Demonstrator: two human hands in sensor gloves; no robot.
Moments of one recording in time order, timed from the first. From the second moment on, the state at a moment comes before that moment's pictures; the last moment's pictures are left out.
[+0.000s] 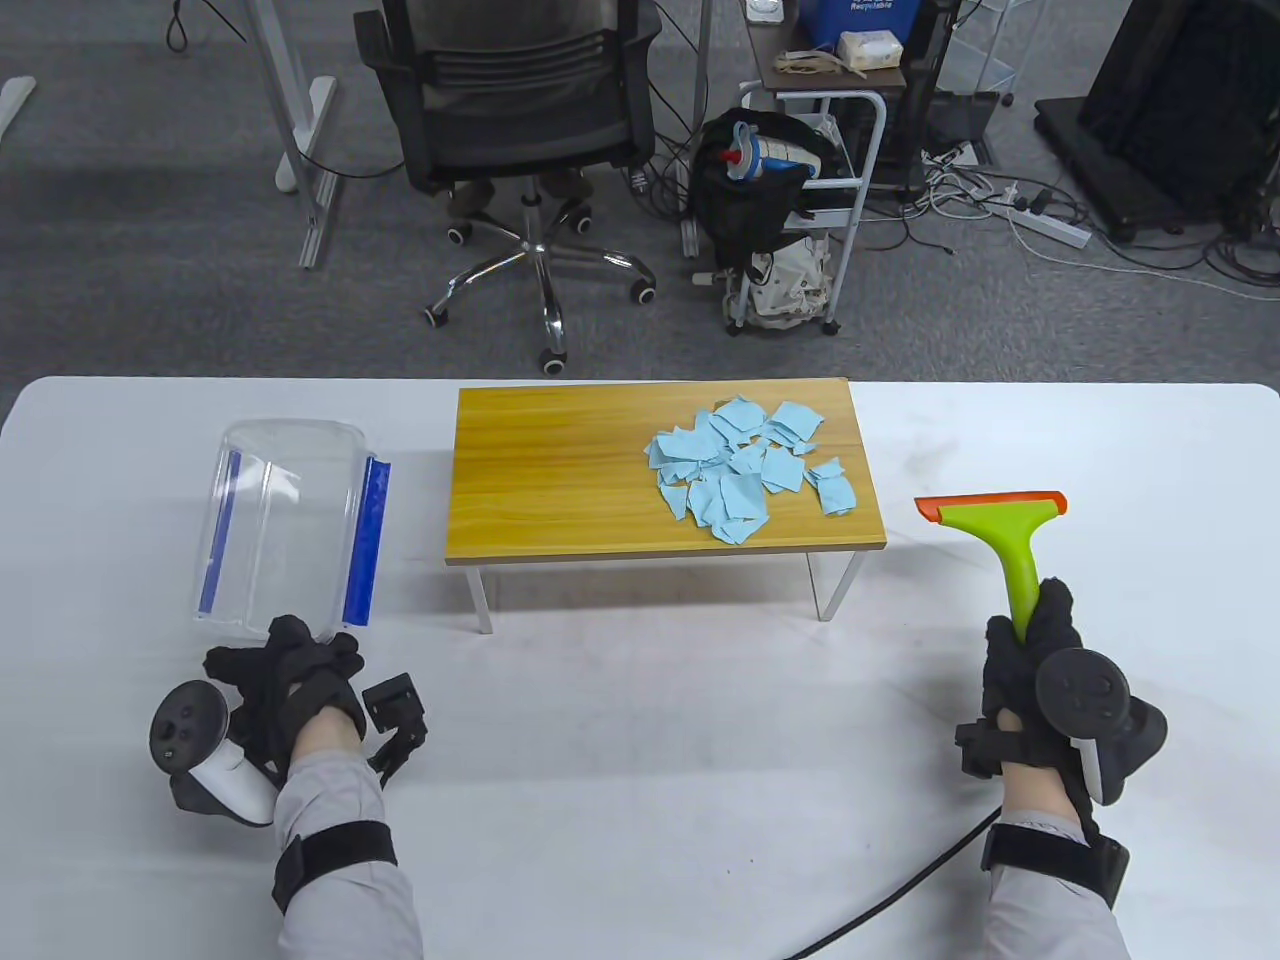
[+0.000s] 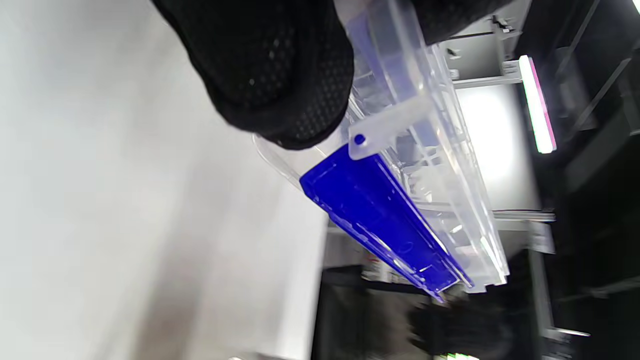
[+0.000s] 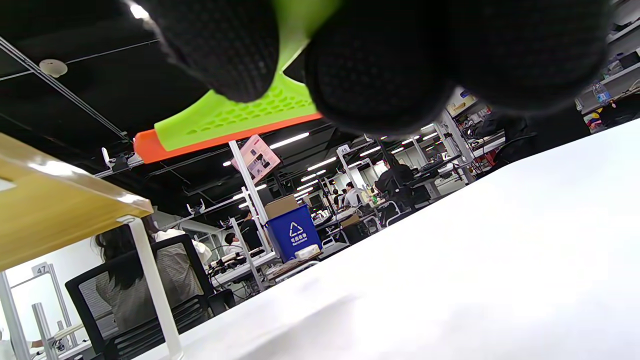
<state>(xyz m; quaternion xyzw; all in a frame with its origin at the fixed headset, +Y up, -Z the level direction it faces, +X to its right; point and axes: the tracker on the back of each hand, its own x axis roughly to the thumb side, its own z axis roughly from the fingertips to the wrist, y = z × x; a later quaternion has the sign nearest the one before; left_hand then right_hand) -0.332 -0.740 -0.268 0.16 0.31 0.68 0.64 0.335 -0.740 -0.285 -0.18 -0.24 0.92 0.24</state>
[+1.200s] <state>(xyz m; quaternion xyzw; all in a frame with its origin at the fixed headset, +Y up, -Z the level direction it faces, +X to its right) -0.113 -0.774 -0.322 -0.25 -0.07 0.64 0.72 0.300 -0.694 -0.299 -0.10 -0.23 0.88 0.40</state>
